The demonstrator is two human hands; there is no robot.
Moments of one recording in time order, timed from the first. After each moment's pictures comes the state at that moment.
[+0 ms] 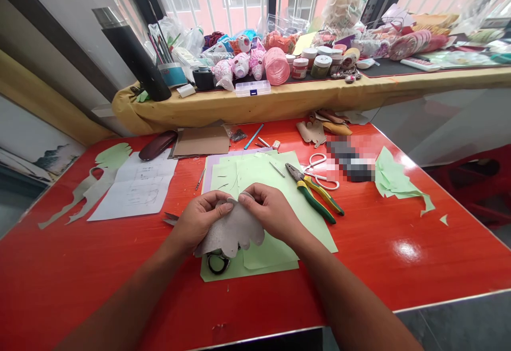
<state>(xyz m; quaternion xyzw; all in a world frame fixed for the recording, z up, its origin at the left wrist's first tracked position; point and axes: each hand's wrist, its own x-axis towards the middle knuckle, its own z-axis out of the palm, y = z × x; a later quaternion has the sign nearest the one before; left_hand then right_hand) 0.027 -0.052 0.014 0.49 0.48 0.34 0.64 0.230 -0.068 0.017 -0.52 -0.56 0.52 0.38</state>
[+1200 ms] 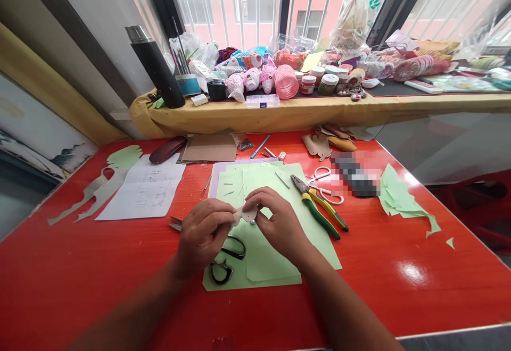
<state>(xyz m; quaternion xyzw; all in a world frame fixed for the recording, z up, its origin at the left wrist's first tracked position) 0.026 -0.063 0.013 0.82 0.29 0.49 0.07 0.228 -0.070 0.022 -0.43 -0.69 0.34 0.48</state>
